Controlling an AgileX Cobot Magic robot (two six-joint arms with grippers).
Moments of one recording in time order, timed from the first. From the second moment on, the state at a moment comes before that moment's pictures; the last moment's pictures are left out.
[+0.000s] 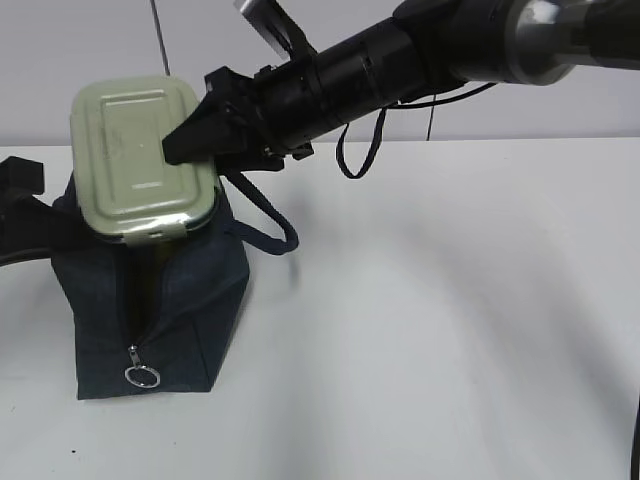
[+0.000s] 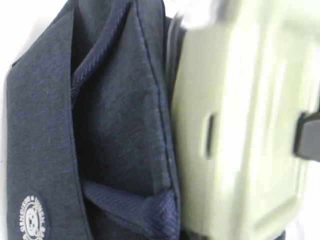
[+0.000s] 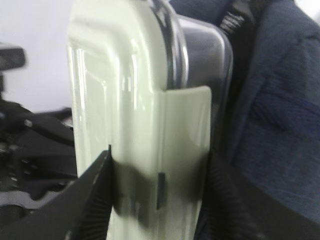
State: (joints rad) left arm 0.01 1.27 -0.67 -1.10 0.69 0.73; right arm 0.39 2.14 -1.77 1.23 1.02 -0.78
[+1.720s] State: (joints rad) left arm 0.01 1.27 -0.67 -1.10 0.68 0.74; right arm 0.48 2.21 -1.84 0.98 0.93 -0.56
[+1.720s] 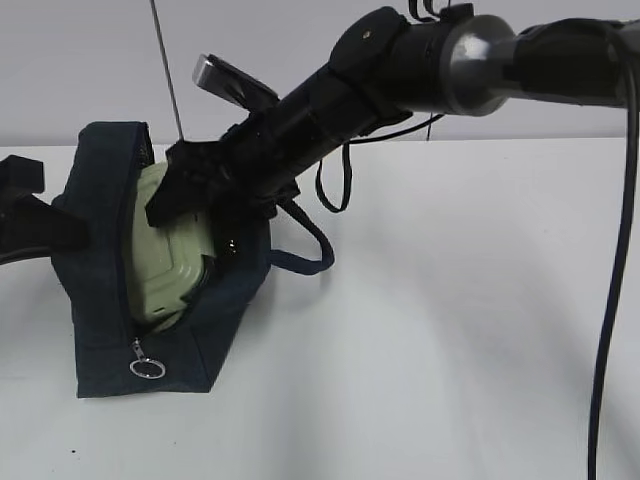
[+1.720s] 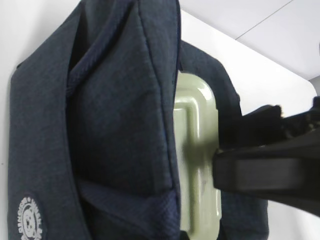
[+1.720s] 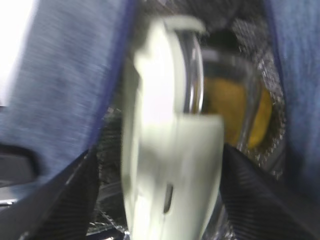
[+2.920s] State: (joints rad) left arm 0.01 1.27 -0.67 -1.11 0.68 0.74; right arm 0.46 2.26 -2.17 0.43 1.24 -0.26
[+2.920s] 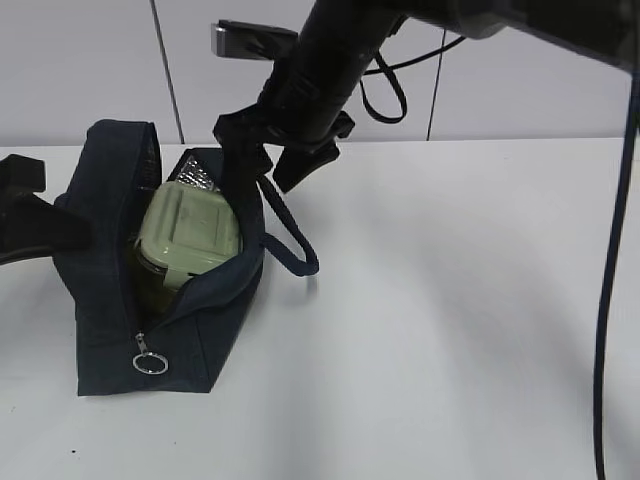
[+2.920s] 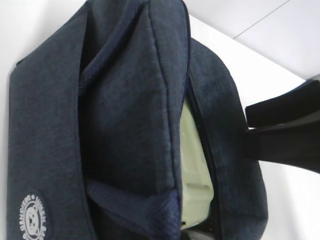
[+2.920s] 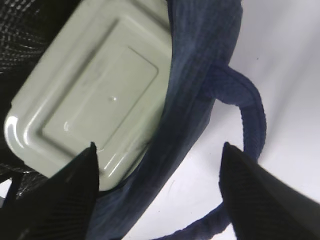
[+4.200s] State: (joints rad) left arm -0.03 1.34 -0.67 -1.41 0.71 0.94; right arm 0.46 2.26 -2.17 0.19 1.25 -0.23
